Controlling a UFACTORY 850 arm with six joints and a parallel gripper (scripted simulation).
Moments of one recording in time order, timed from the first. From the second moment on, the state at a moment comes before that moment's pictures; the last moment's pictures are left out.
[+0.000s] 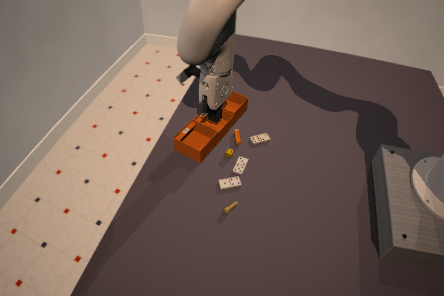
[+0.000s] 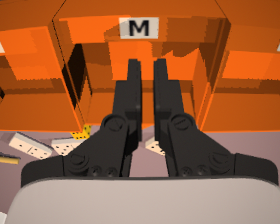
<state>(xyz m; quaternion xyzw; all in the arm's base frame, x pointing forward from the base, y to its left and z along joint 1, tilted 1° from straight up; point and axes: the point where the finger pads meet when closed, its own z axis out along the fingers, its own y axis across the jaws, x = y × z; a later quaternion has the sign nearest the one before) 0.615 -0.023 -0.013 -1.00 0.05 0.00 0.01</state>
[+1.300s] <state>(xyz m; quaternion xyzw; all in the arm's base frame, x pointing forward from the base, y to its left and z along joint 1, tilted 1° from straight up) 0.619 0.041 0.030 -1.00 0.05 0.00 0.01</state>
